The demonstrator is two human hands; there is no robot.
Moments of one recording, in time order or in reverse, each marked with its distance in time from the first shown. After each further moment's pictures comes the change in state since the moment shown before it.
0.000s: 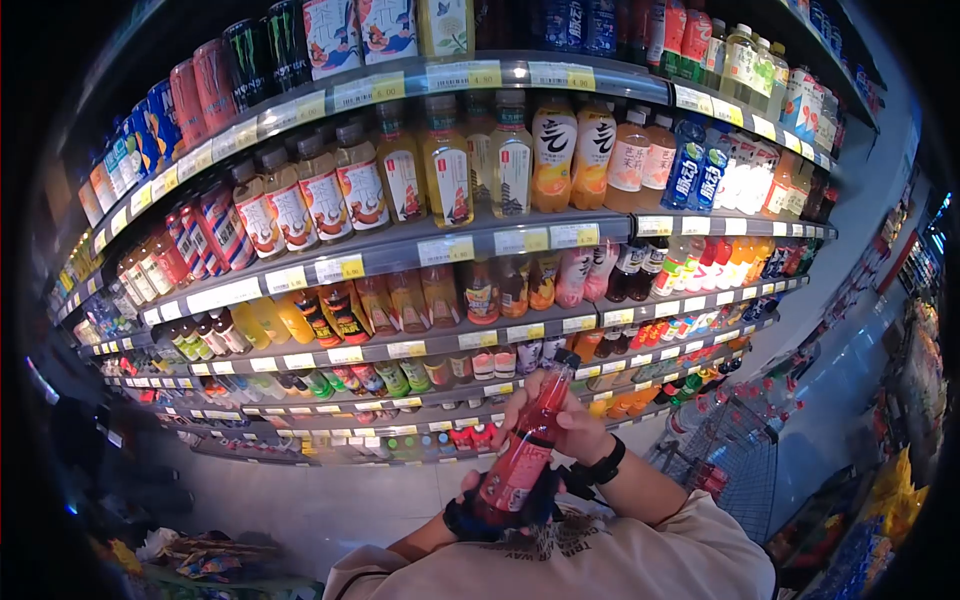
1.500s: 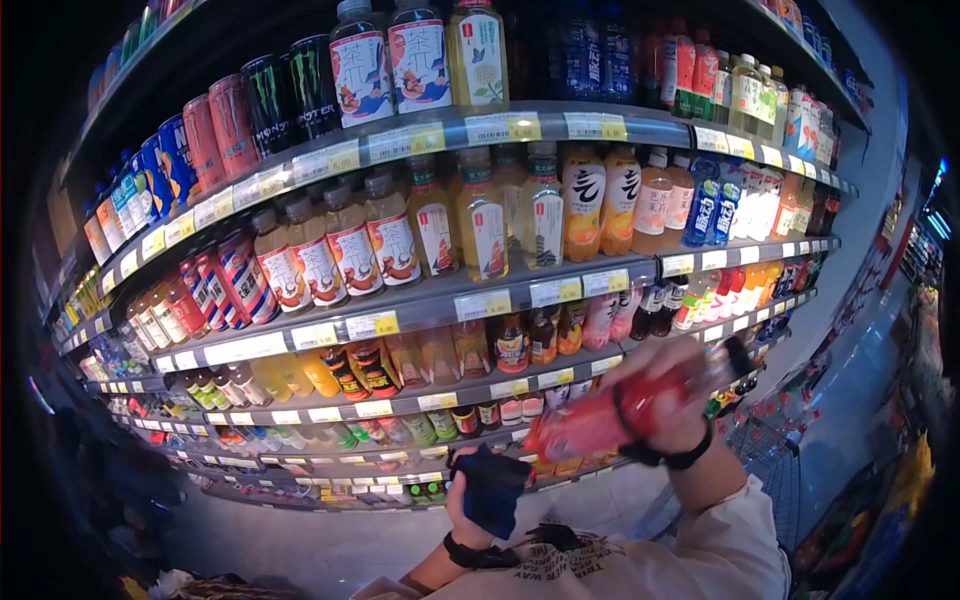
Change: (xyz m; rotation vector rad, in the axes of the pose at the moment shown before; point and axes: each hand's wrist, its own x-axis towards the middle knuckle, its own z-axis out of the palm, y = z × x) left_hand -0.011 0.071 0.019 0.322 0.574 0.838; right_hand 0.059 -0.096 0.067 -1.002 0.118 -0.731
